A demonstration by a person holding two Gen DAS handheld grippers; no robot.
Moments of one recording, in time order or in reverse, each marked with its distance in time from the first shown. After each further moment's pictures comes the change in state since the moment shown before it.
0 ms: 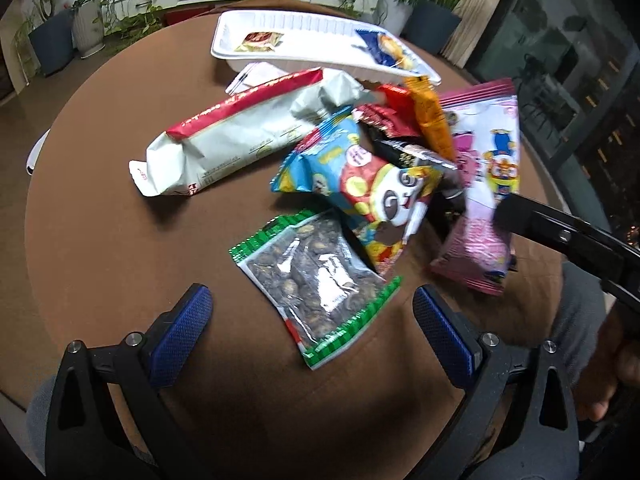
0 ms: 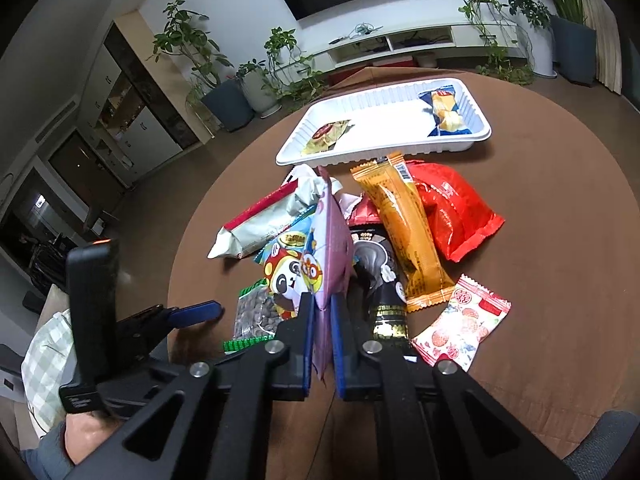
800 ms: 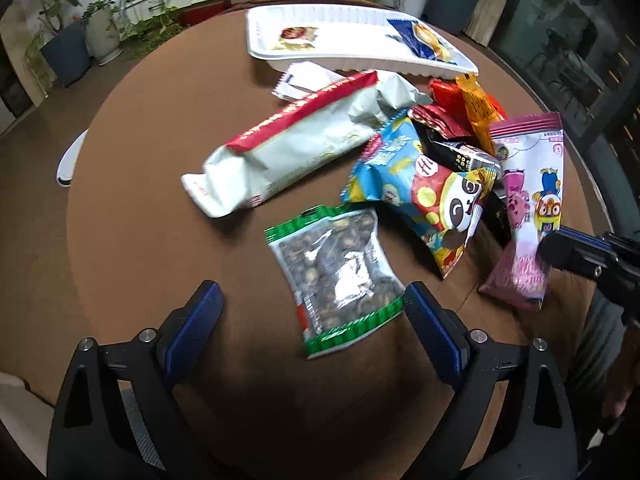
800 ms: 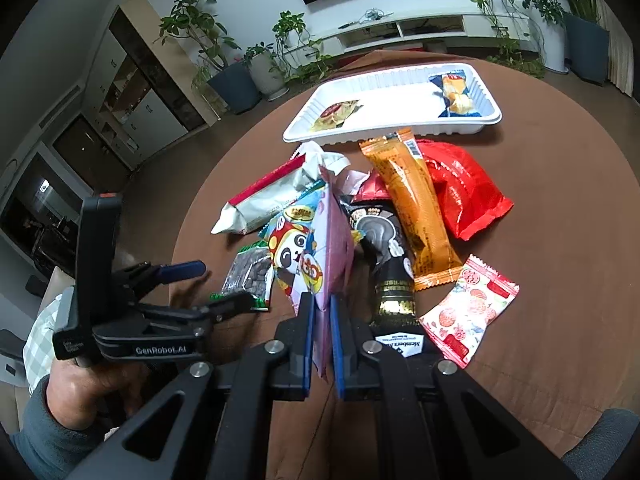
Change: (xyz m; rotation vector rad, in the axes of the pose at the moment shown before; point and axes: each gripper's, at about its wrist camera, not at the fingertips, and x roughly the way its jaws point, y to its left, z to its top) left arm 0.009 0.023 0.024 0.051 0.053 0.129; right arm 0.006 0.005 -0.009 -0.025 0.069 0.011
